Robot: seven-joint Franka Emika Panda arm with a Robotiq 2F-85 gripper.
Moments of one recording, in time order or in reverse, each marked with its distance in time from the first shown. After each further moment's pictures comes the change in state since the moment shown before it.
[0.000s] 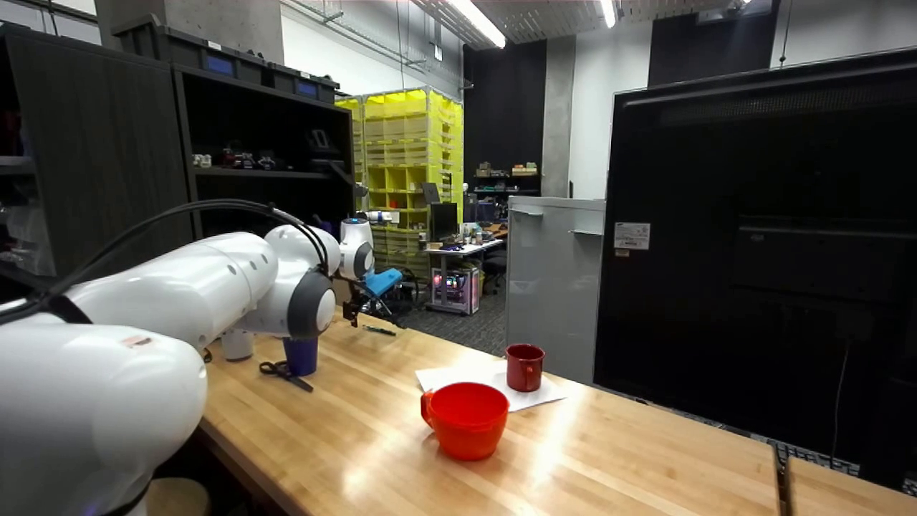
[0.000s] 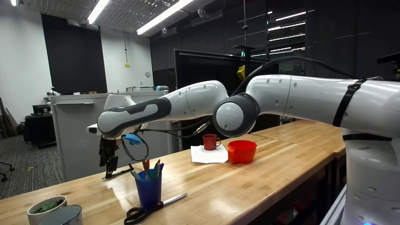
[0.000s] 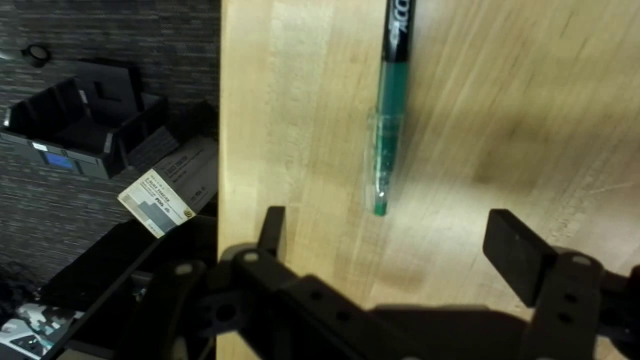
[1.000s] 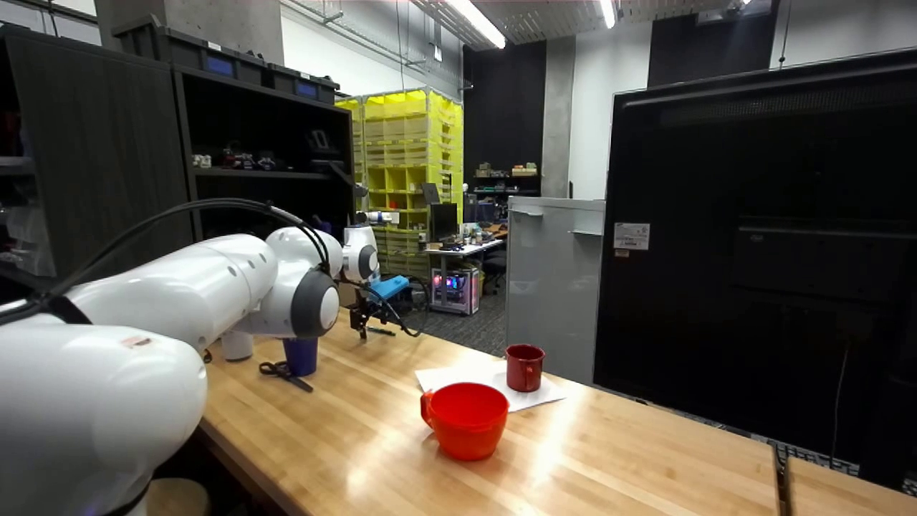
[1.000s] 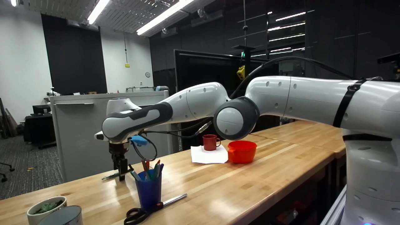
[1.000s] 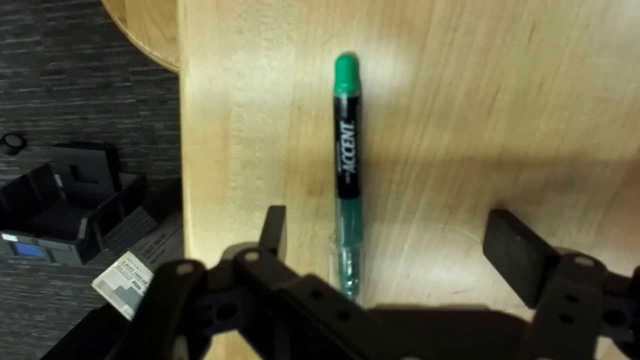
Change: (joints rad) arm 0.002 0.009 -0.082 0.004 -0.029 -0.129 0.075
